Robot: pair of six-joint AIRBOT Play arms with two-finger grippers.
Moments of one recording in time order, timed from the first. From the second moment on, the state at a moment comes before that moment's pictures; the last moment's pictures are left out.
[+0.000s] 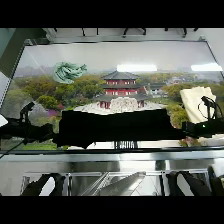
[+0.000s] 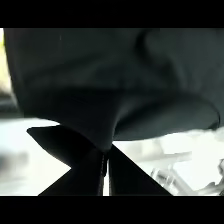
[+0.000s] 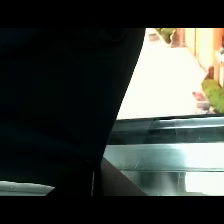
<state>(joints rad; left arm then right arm) 0.28 -0.92 0.82 1.13 -1.53 -1.46 -0.35 -0.84 0.83 -1.25 1.50 1.41</state>
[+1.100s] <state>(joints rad) 0.18 -1.77 1.55 1.19 -1.50 -1.47 -0.27 -1.60 1.18 -1.10 1.12 1.38</state>
